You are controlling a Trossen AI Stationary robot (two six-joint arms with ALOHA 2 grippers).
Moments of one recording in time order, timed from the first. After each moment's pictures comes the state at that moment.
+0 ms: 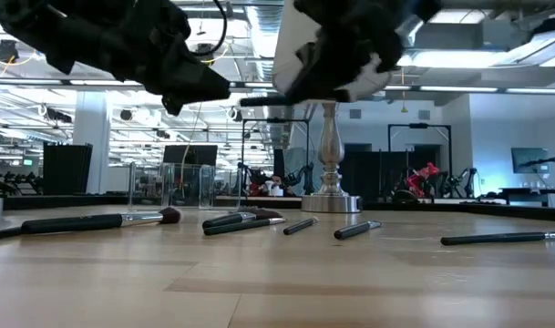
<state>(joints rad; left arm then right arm) -0.09 1.21 0.41 0.54 -0.15 -0.14 0.11 1.69 1.17 -0.23 0.03 -0.37</state>
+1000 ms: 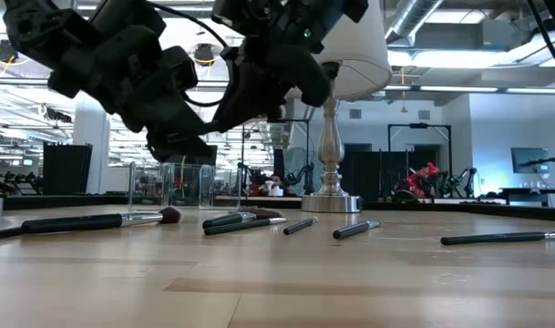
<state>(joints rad) -0.08 1.37 0.40 0.47 0.10 -0.35 0.13 2.03 1.58 -0.44 0.08 -0.63</state>
